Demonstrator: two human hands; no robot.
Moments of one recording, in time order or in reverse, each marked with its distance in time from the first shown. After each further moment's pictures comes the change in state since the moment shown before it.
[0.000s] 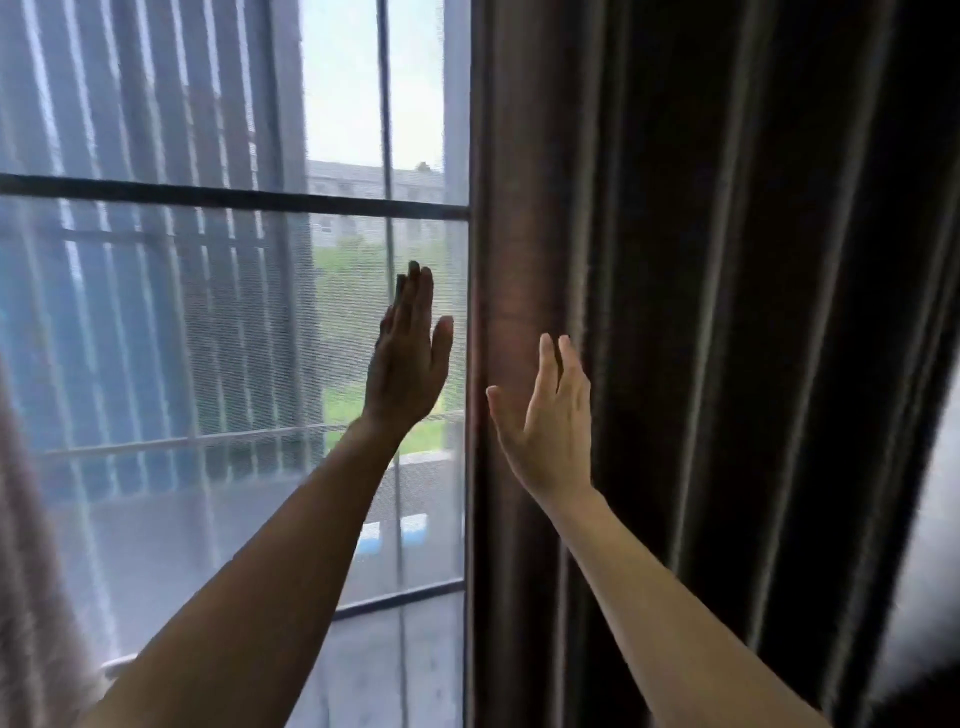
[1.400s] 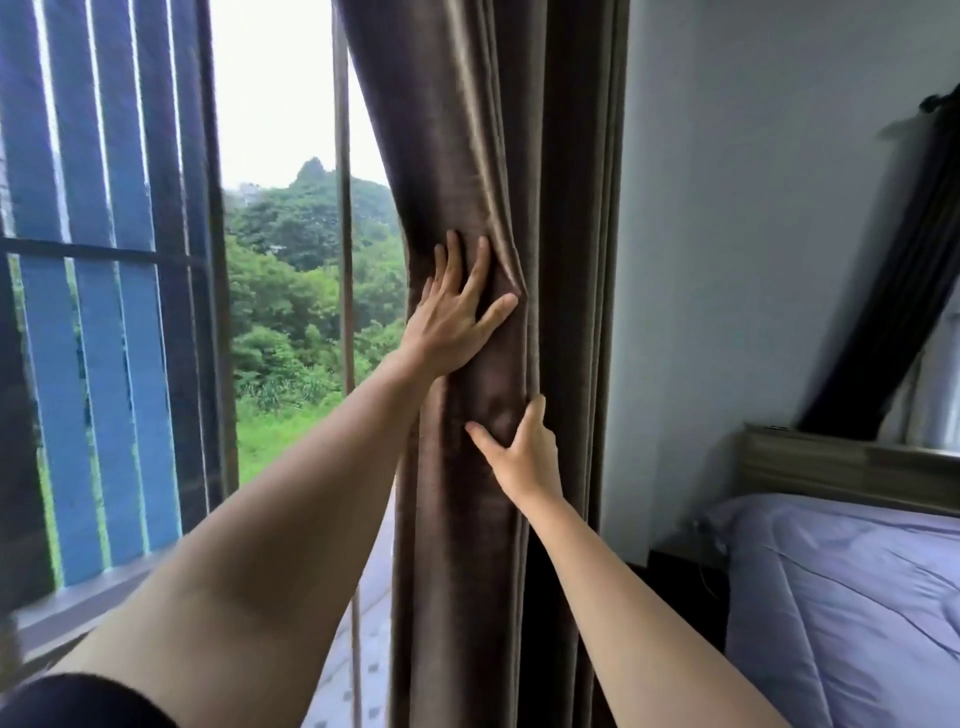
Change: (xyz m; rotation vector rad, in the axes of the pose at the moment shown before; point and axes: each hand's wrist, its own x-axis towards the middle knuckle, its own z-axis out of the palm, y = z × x) left_hand 0.183 0.264 0.447 -0.592 -0.439 0.303; right_hand 0.142 0.418 -0.066 -0.205 0.147 0.521
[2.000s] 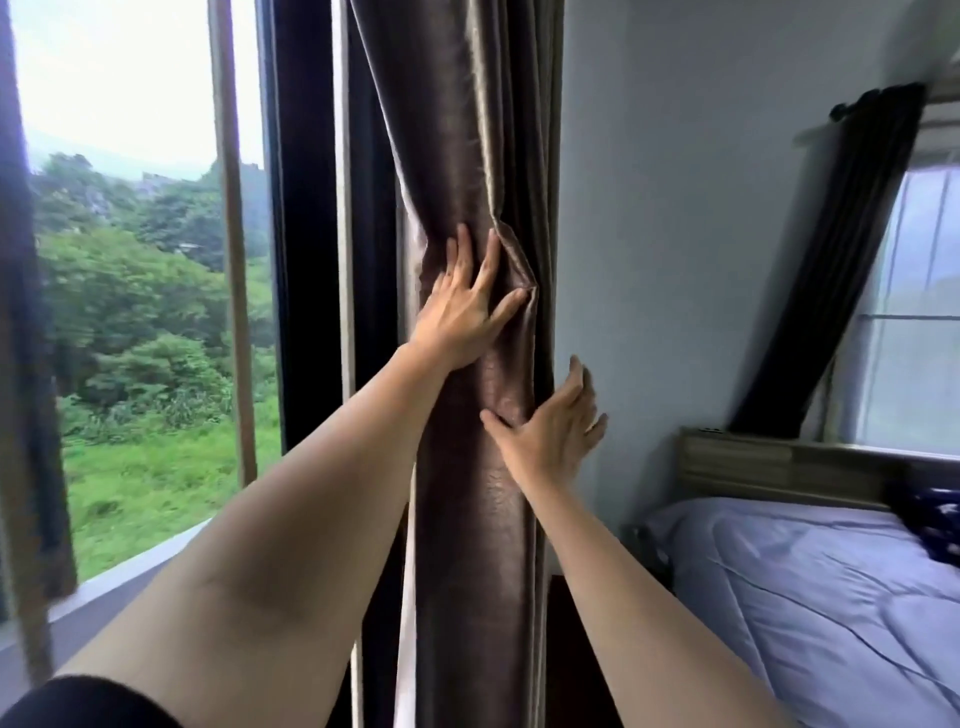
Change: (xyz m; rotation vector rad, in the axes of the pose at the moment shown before) left_hand 0.138 0.011 0.164 -0.092 -0.064 0.104; right_hand 0.156 0.126 -0.022 -0.465 0.435 0.091
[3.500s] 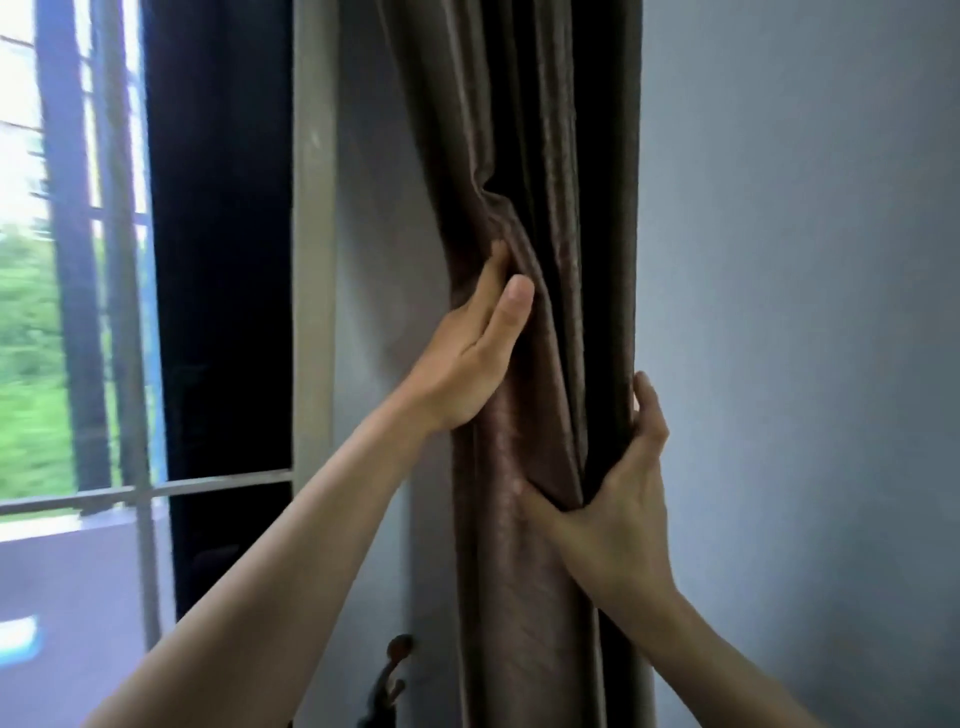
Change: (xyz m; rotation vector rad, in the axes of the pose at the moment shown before) left_hand 0.053 0.033 0.167 -0.142 0.296 -0.468; right_hand 0.148 0.174 0.108 0.974 -0.667 -0.478
